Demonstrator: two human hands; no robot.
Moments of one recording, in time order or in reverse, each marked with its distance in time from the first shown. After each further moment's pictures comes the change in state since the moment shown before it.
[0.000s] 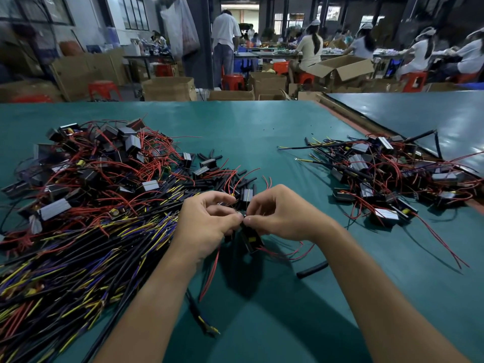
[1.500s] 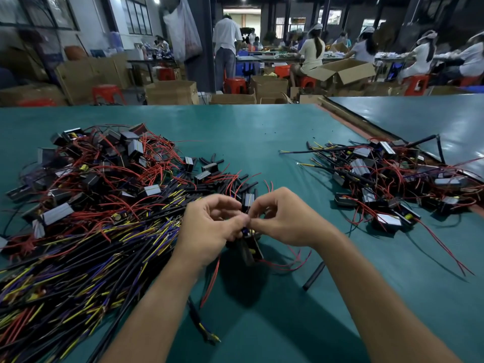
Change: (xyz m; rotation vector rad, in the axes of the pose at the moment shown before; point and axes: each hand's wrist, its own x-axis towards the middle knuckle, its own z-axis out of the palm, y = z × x) left_hand -0.002 0.001 0.003 -0.042 -0.003 0.087; right_hand 0.001 -0.001 0.001 -0.025 0.087 -0.067
